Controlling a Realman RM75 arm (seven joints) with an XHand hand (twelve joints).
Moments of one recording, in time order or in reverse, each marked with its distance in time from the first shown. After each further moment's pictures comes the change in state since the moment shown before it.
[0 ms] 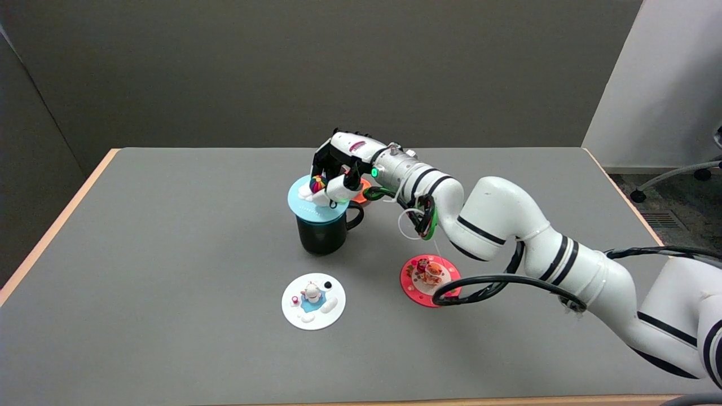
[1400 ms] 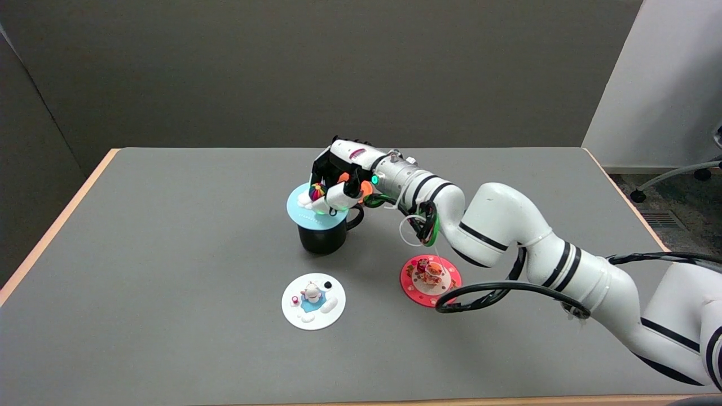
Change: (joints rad) arm -0.028 0.003 0.005 -0.021 0.018 0.003 -0.008
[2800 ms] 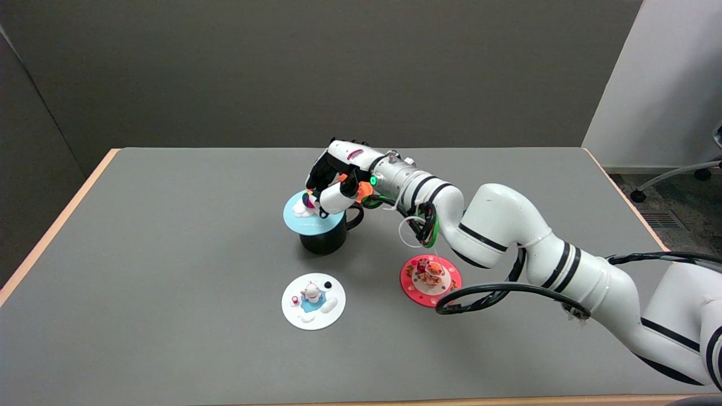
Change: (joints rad) arm 0.001 0.001 -0.007 -0.002 0.001 -0.012 0.000
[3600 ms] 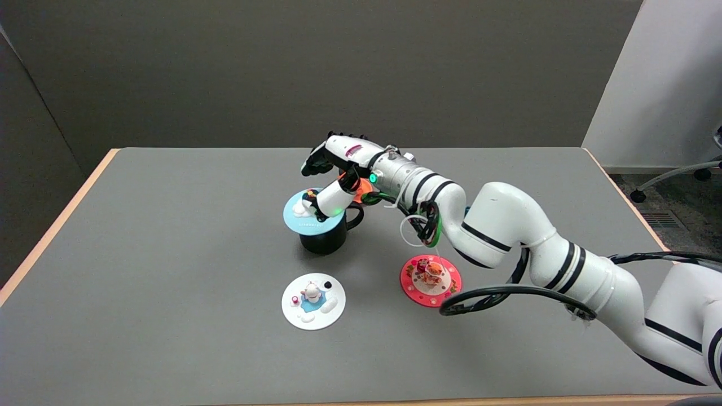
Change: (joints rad) arm -0.004 0.008 0.007 -0.037 -0.008 -0.003 -0.038
